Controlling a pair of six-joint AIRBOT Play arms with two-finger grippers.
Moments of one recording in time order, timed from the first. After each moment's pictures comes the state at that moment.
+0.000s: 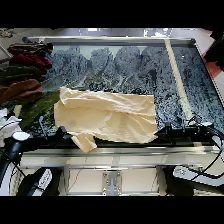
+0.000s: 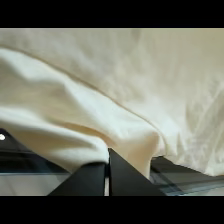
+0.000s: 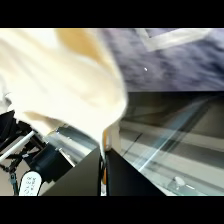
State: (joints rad) left arm 0.35 -0.80 0.27 0.75 -1.08 -1.36; right arm -0.59 -1.31 0.49 -0.72 1.39 1.12
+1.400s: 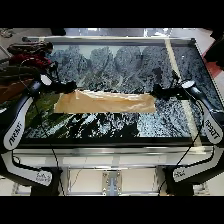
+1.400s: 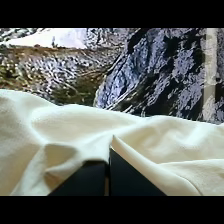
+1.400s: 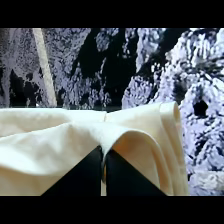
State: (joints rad) left arm -0.02 -1.62 1.28 1.12 -0.71 -1.41; right arm -0.16 -1.66 1.21 -0.78 0.87 1.29
